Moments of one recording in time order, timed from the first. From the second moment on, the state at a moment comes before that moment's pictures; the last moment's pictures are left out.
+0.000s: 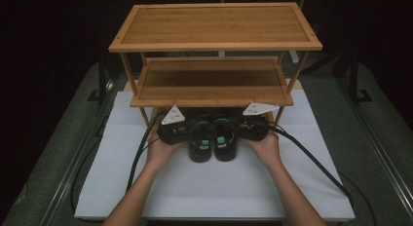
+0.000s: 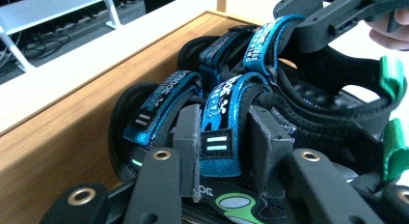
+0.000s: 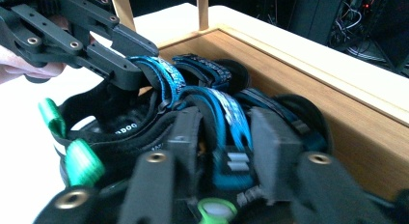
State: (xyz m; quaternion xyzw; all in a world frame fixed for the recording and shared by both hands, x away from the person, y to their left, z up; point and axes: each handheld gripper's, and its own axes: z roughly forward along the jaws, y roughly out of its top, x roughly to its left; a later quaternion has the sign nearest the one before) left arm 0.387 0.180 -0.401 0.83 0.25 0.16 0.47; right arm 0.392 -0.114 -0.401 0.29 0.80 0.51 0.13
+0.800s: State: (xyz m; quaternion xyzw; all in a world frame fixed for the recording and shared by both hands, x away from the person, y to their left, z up) left arm 0.340 0.204 -0.390 0.83 0.28 0.14 0.46; right arm 0.340 -0.124 -0.385 0.30 0.82 0.47 0.14
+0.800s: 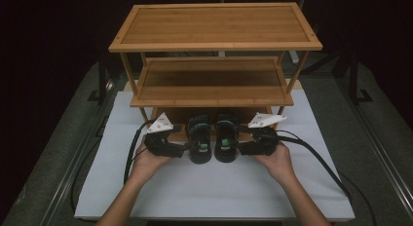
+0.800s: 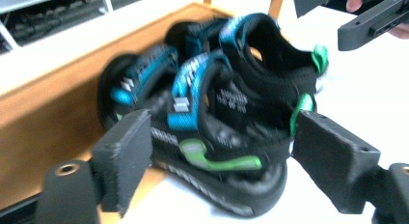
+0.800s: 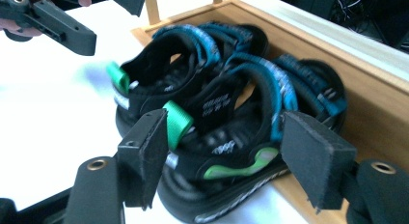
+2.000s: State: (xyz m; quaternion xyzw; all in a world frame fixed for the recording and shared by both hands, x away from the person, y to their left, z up) left arm 0.337 0.176 -0.449 0.87 0.27 0.14 0.38; right arm 0.338 -0.112 -0.455 0.33 0.85 0.40 0.08
